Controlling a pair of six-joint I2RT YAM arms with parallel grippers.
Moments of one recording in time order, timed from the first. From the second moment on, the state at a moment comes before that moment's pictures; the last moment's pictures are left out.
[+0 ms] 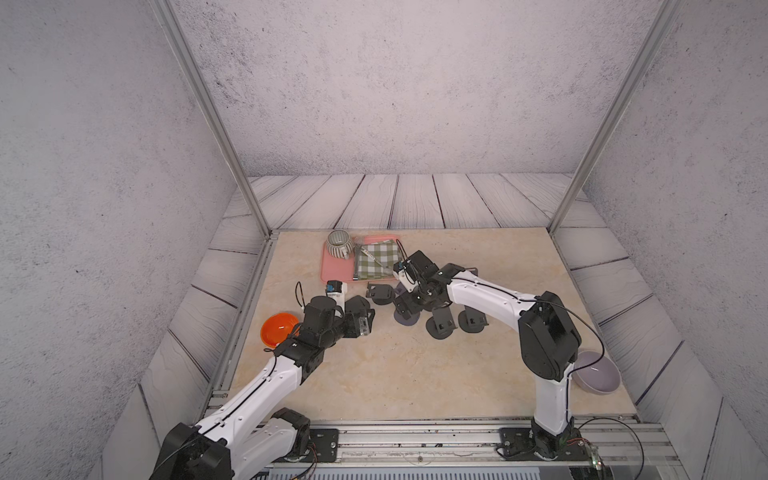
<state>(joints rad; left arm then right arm) -0.42 1.00 0.51 -0.07 0.15 -0.43 0.75 1.98 1.57 -0.69 0.00 0.05</state>
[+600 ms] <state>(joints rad) -0.42 0.95 0.44 -0.06 0.24 -0.42 0.75 2.11 1.63 -0.68 0.02 0.04</state>
